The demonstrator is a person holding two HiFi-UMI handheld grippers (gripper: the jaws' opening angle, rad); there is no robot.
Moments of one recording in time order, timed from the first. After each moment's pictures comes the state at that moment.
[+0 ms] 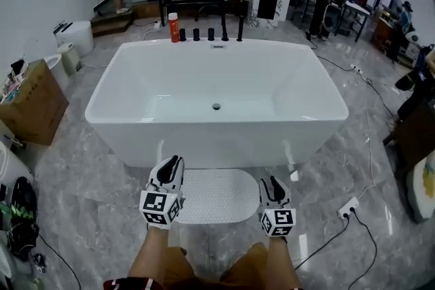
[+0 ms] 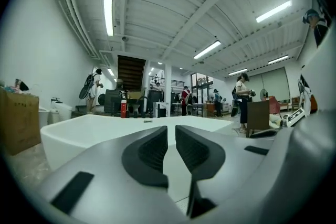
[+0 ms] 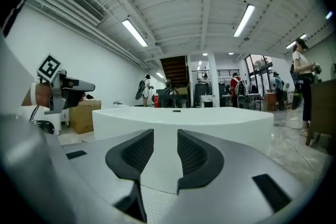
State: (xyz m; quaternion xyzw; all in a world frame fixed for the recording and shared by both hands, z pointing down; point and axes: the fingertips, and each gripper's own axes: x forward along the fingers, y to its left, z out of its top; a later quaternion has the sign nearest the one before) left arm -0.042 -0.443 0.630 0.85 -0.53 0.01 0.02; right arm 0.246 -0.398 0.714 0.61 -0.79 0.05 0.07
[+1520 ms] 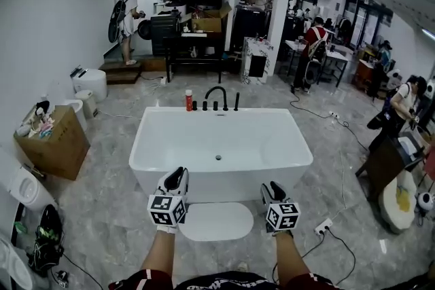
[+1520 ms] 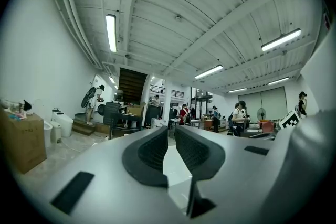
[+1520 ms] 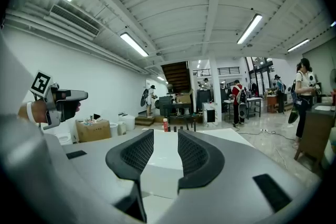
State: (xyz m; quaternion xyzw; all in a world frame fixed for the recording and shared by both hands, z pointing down) left arm -0.152 -0.313 0.198 0.85 -0.52 -0.05 0.03; right arm 0.150 -0.285 0.265 0.60 -0.79 0.07 0.07
